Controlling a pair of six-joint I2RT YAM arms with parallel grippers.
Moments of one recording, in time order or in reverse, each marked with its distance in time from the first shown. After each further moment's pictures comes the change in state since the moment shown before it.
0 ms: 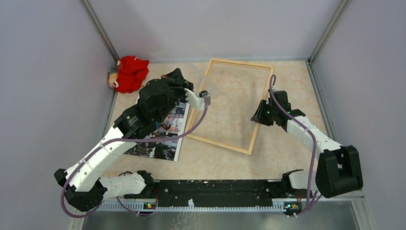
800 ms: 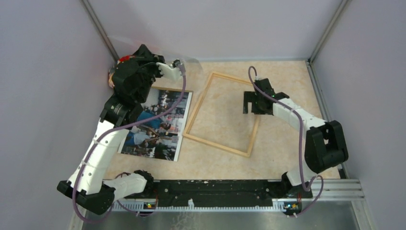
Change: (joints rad) left arm 0.333 0.027 0.101 0.114 0.058 0.077; right arm 0.085 0.309 0.262 -0.156 0.335 -0.223
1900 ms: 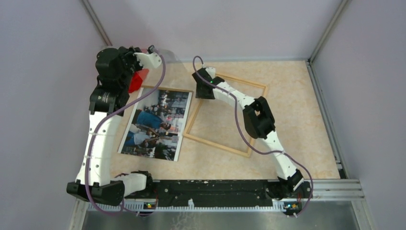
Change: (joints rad) left arm 0.364 0.093 0.106 -0.154 0.177 -0.196; right arm 0.381 0.921 1.169 -0.153 0.155 0.315
